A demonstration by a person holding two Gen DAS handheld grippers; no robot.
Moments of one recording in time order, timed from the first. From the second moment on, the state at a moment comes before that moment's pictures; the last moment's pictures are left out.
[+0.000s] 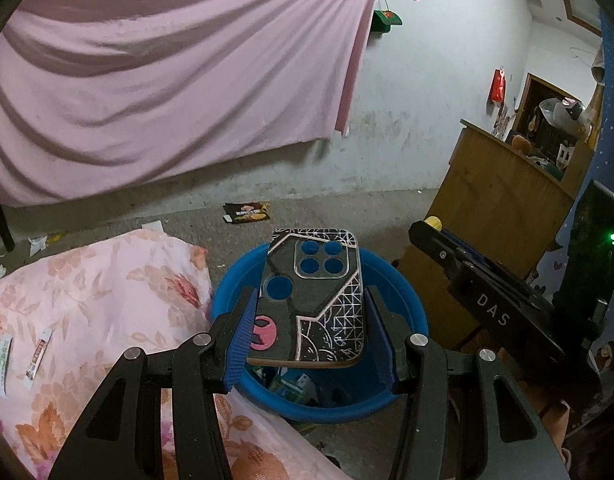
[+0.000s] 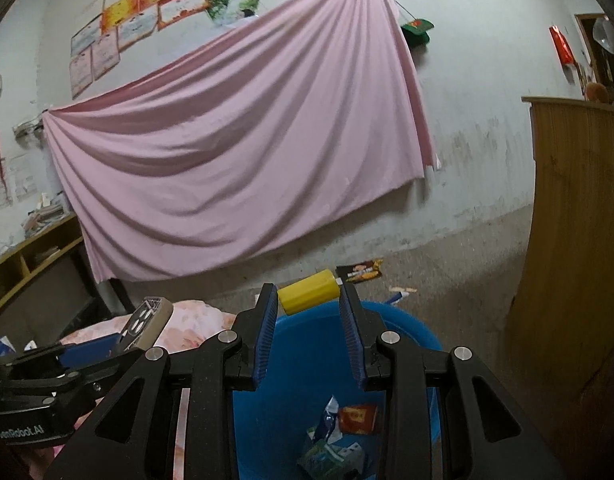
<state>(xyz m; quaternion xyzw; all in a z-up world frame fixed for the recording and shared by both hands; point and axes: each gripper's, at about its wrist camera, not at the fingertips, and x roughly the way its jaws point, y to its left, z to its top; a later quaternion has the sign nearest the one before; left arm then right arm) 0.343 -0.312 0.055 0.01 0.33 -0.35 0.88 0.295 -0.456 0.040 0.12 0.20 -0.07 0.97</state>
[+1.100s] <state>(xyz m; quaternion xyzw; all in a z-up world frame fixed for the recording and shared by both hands) 0.338 -0.280 0.055 0.00 0.34 -0.31 0.89 0.299 -0.461 0.040 0.13 0.21 -0.07 0.97</state>
